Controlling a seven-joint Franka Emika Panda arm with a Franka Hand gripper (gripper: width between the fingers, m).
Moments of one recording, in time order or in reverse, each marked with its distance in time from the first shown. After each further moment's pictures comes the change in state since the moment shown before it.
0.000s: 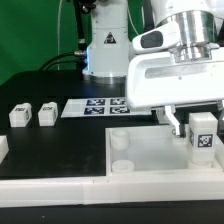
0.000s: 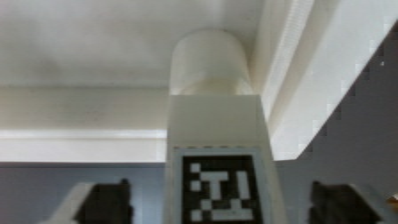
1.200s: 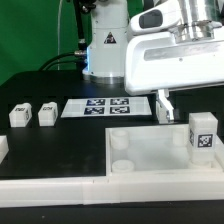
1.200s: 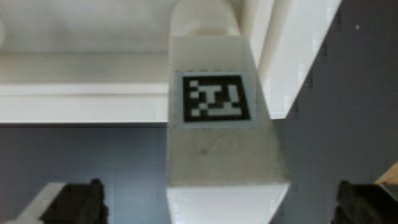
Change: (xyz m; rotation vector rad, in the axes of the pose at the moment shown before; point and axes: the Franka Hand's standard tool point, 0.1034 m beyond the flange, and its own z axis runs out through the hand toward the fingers) arm 0.024 0.001 -0.018 0.029 -0.102 0.027
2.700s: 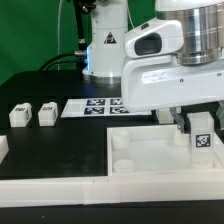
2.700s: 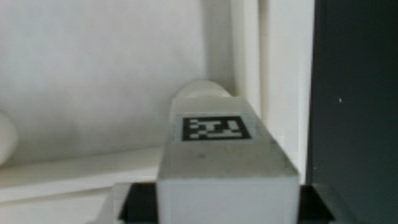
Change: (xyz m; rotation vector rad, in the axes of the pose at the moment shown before) arm -0.004 0.004 0.016 0.018 -0.496 0.245
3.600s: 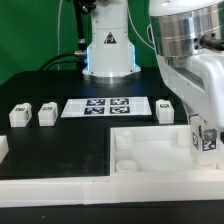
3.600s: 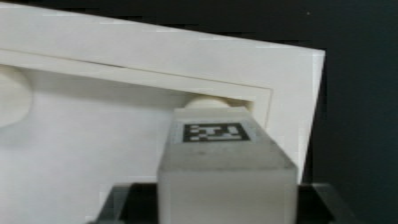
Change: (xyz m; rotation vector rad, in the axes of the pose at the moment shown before) arm 0.001 -0.001 0.002 0.049 -0.030 1.409
